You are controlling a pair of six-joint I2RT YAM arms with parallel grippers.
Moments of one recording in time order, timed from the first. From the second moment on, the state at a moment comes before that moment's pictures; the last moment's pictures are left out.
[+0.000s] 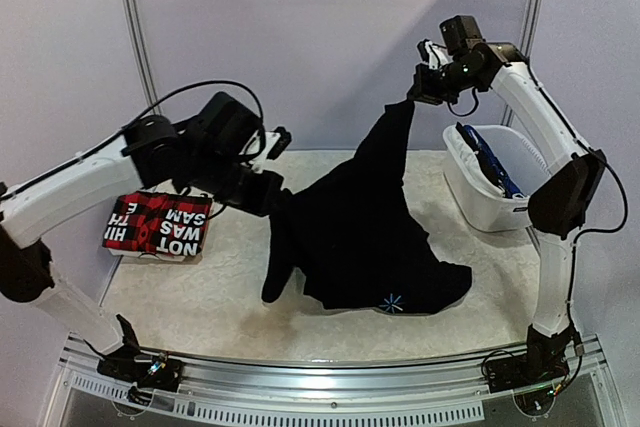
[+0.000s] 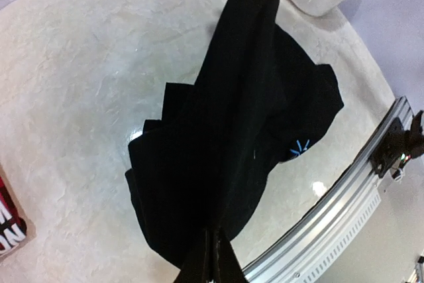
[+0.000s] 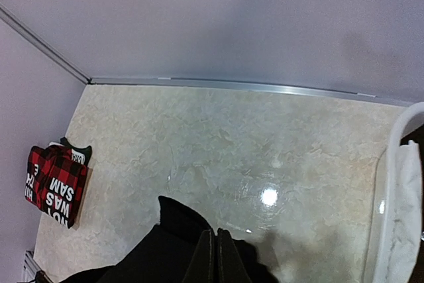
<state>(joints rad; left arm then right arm) -0.93 1.48 1.49 -0.88 -0.03 -0.43 0.38 2.10 2.48 -1.05 -0.16 0.33</state>
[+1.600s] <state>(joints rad) -0.66 1.83 1.14 -0.70 0.06 -0.60 0.36 1.51 1.62 -0.92 -0.22 0.34</state>
